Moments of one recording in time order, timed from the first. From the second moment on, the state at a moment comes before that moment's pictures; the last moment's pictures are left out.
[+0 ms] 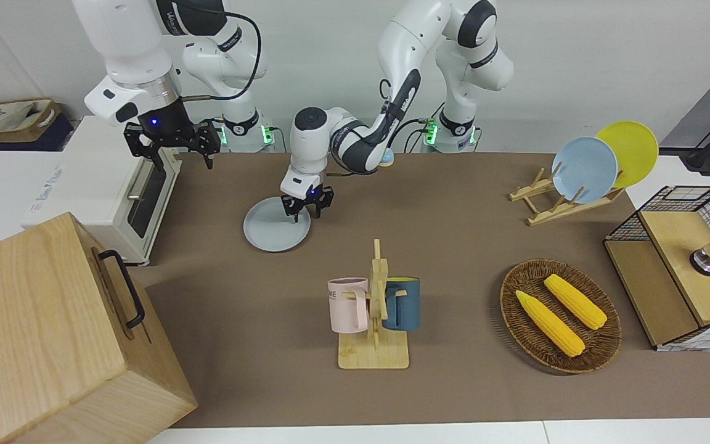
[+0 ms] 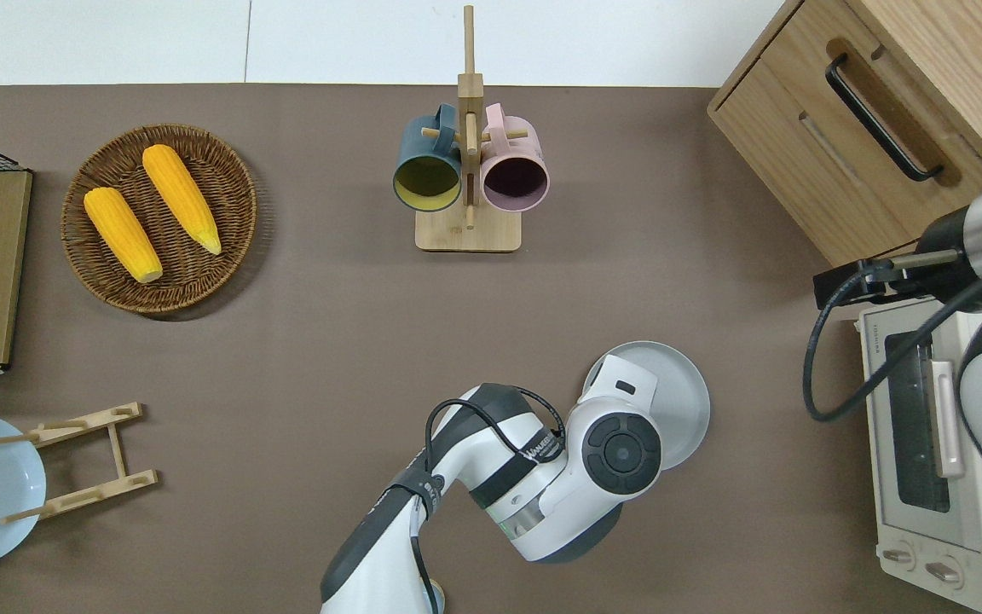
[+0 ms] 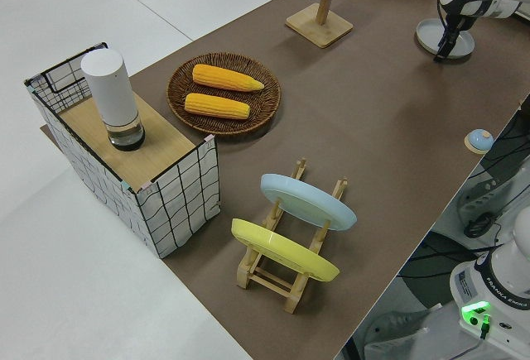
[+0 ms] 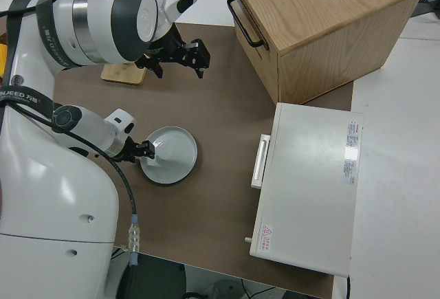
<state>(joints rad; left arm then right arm) -0.73 0.49 -0.19 -1.77 0.06 2.36 -1.23 -0.07 0.06 0.16 -1.49 -0.04 1.53 0.02</state>
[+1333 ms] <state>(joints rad) -0.57 0.33 -0.17 -1.83 0.03 2.19 -0.96 -0.07 0.06 0.16 -1.49 -0.04 1.53 0.02</state>
